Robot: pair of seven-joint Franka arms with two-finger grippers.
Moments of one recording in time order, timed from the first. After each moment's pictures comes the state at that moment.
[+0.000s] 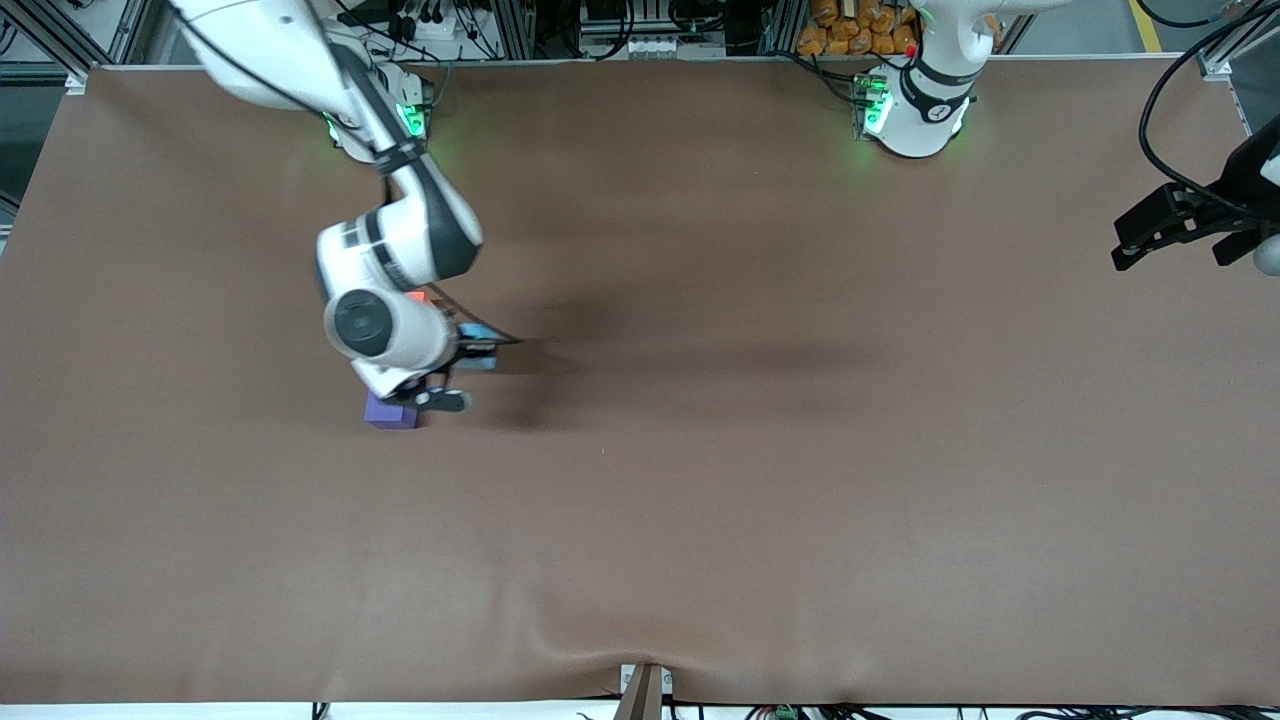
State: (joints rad) left arm -0.01 0.05 -0.08 -1.39 0.04 1.49 -0.11; right arm 0.36 0.41 -0.01 -1.90 0.11 2.05 0.34
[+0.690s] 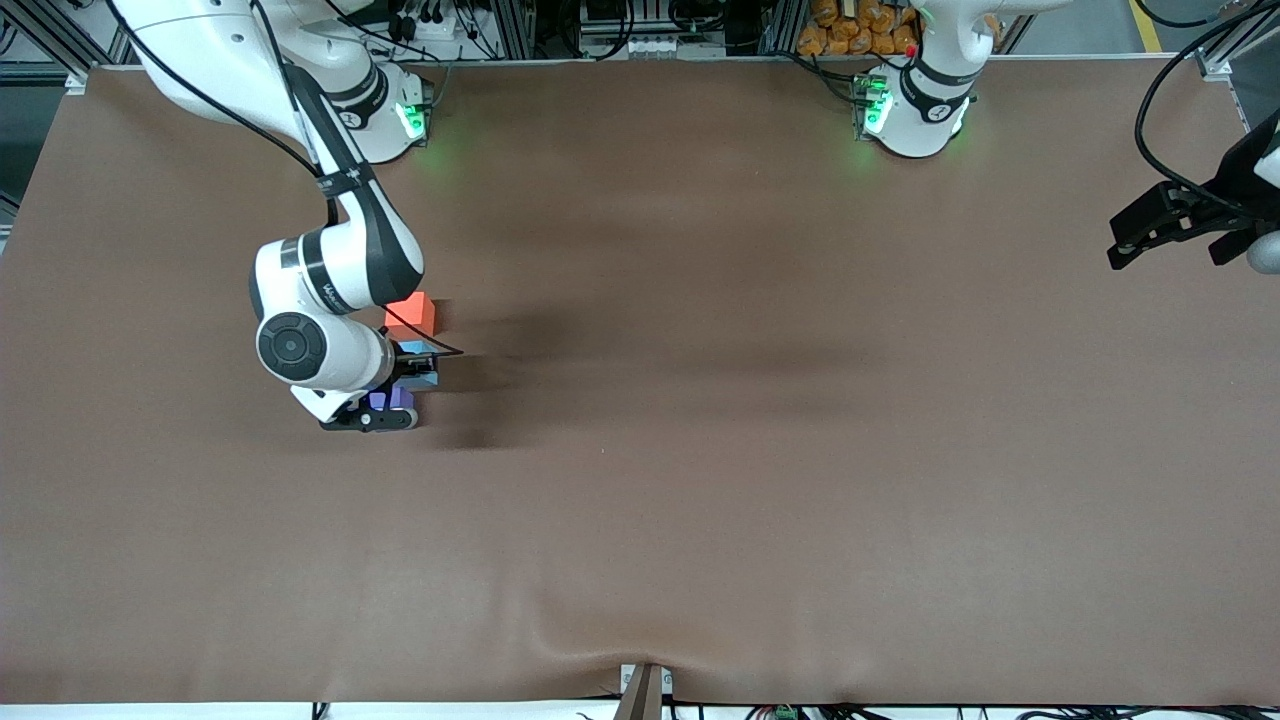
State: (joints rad) left arm -0.01 0.05 -0.08 -1.39 0.04 1.49 -0.11; right arm 0.28 0.42 -0.01 -1.90 0.04 2.03 0.23
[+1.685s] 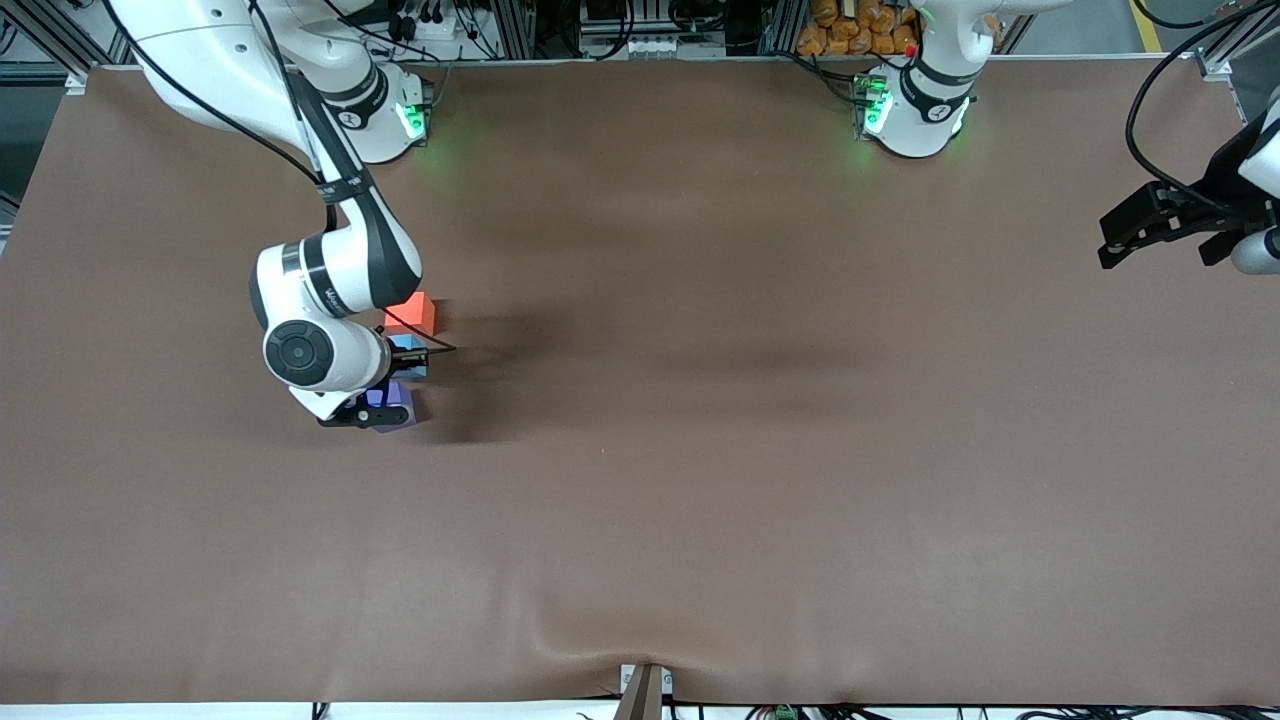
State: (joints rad) left arm -0.01 0.05 -0.09 -1.40 0.04 1.49 -0.11; right arm 0.27 0.43 -0.01 -1.95 -0.02 2.05 0.22
